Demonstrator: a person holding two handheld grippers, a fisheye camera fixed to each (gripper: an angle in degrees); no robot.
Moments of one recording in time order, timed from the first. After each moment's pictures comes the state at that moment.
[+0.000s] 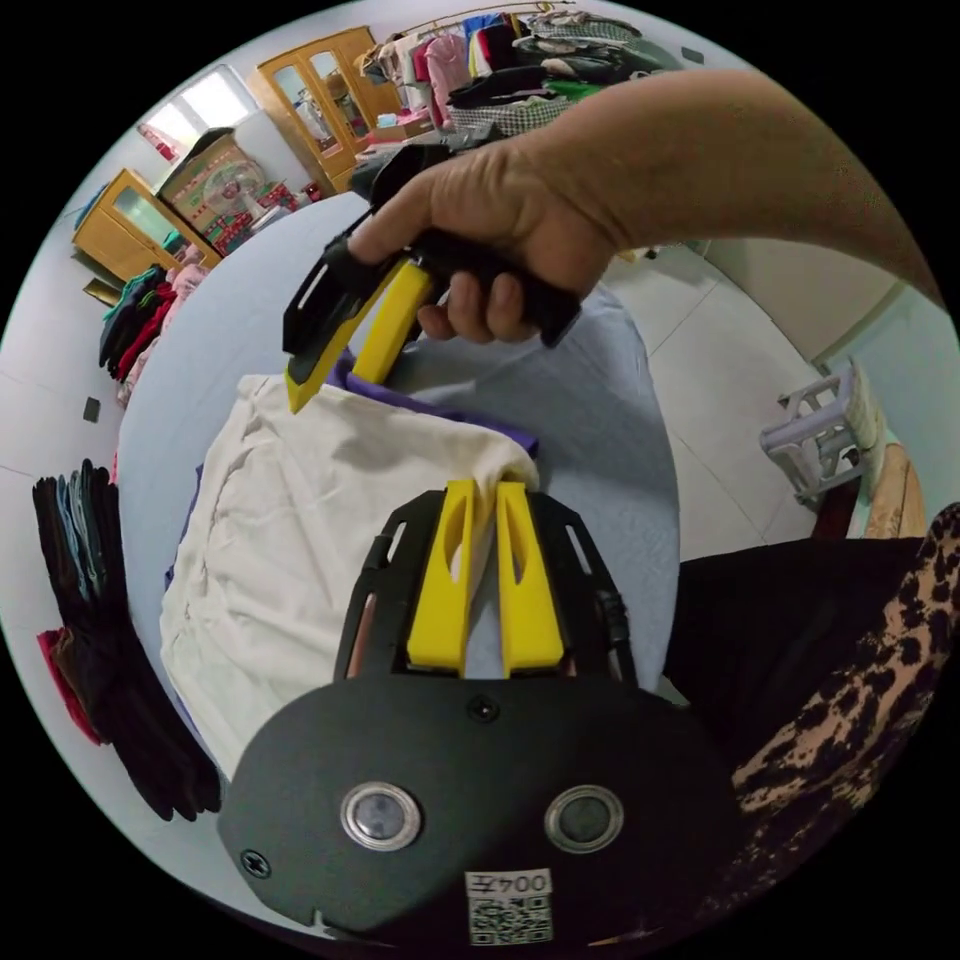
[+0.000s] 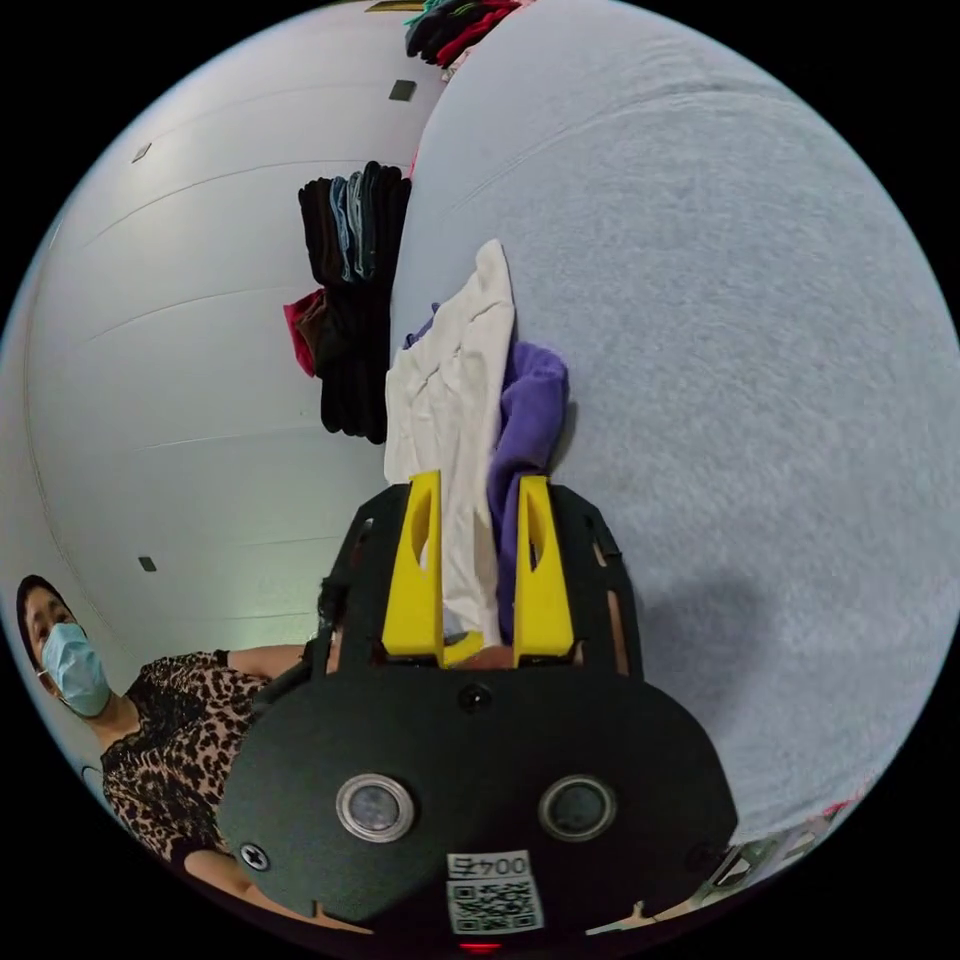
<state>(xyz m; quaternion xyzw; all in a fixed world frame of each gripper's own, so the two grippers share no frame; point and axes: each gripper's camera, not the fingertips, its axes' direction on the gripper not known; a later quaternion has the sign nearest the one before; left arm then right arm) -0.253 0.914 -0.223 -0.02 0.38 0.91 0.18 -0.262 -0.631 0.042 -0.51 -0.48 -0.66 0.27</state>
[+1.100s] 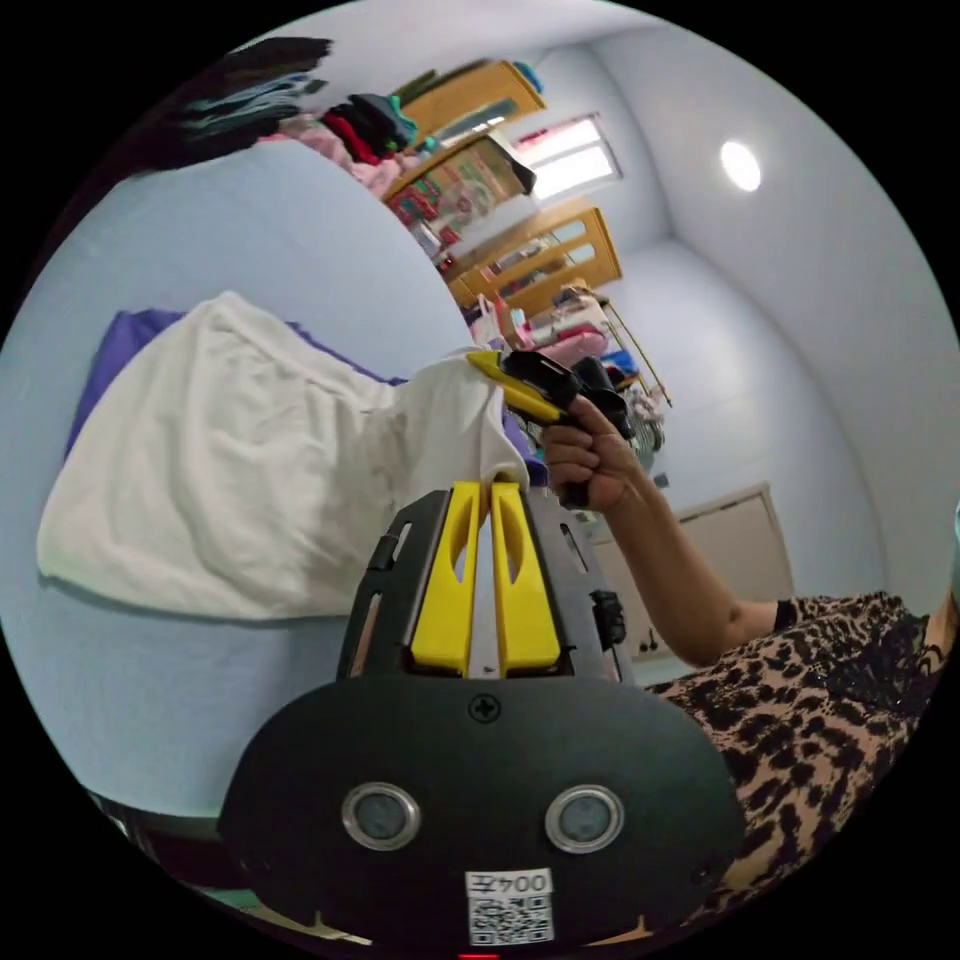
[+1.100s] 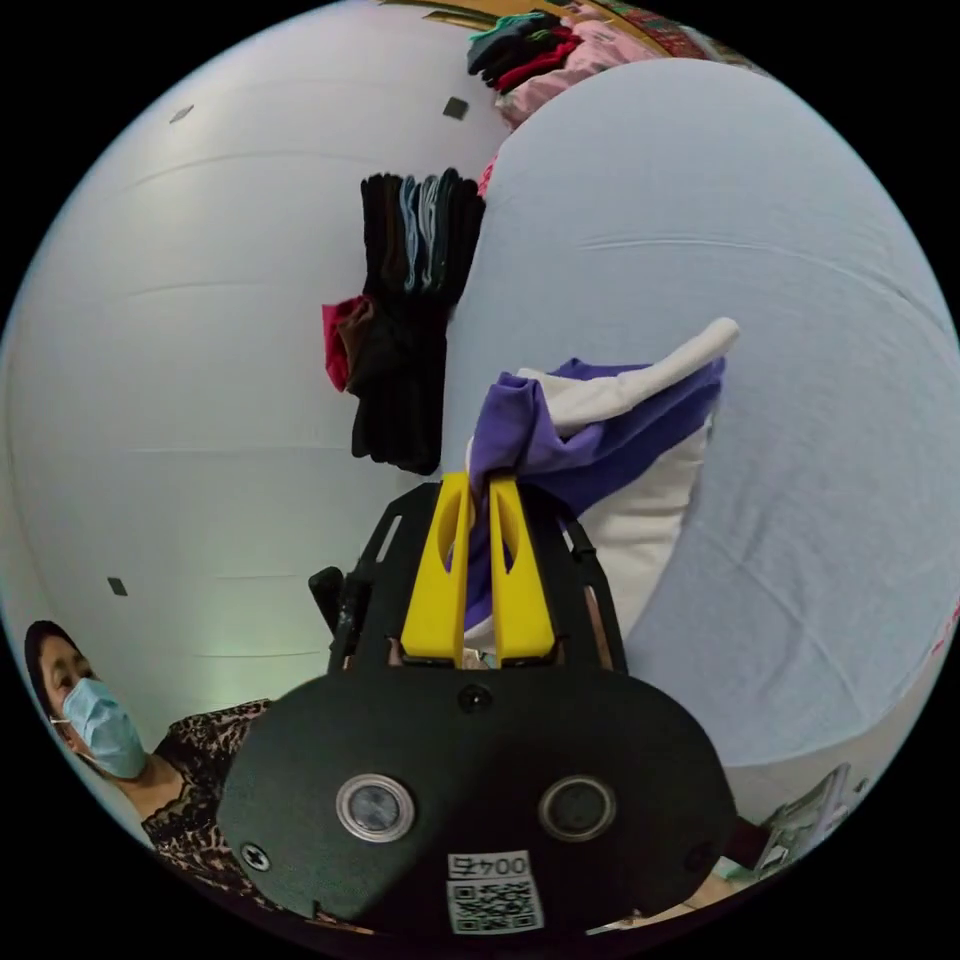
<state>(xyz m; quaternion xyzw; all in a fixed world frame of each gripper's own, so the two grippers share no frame) -0.021 0.488 0.008 -0.47 0.60 0.53 0.37 -0.132 -0.485 -0.106 -0.46 -0.51 -0.65 0.31</state>
